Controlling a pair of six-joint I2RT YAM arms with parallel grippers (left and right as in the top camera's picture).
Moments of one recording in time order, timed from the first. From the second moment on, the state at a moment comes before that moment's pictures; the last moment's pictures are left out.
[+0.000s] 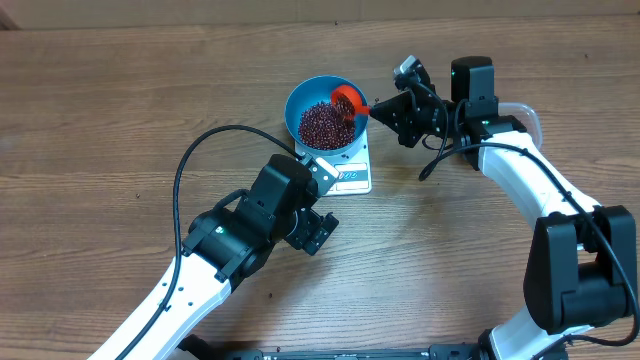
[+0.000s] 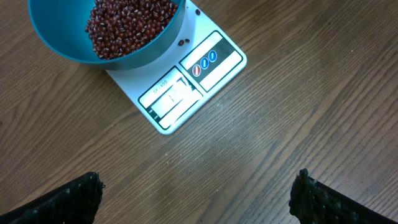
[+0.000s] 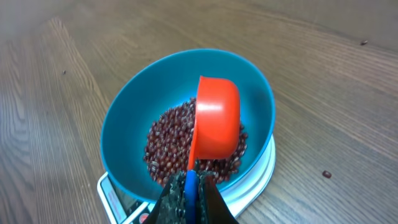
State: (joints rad) left arm -0.64 1.20 0.99 -0.71 -0.04 0.09; right arm 0.14 1.79 1.20 -0.16 -0.77 -0.33
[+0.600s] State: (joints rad) left arm -0.64 1.20 0.99 -0.71 -0.04 0.09; right arm 0.14 1.79 1.20 -0.18 -0.77 -0.42
